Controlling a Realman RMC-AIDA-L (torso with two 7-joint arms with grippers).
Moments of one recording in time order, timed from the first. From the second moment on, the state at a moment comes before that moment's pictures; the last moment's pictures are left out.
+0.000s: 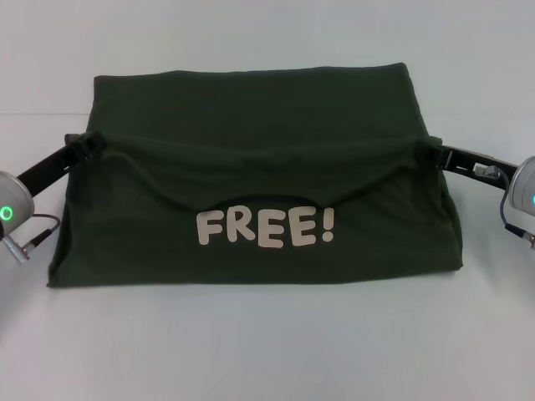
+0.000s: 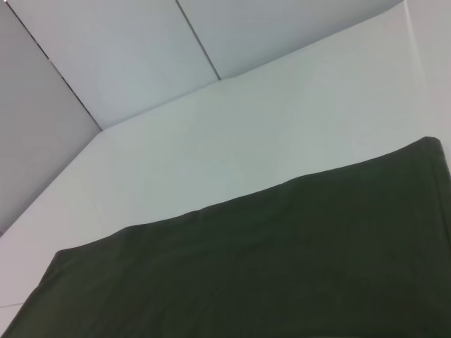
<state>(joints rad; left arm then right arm) -0.65 -2.14 0.20 0.47 1.92 0.91 -1.67 0.72 2.09 -0.45 -0.40 -1.97 -0.84 1.70</state>
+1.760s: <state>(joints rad) -0.65 -2.16 0.23 0.36 1.72 0.77 -1.40 0.70 2.09 -0.47 -0.37 -1.96 -0.81 1.64</state>
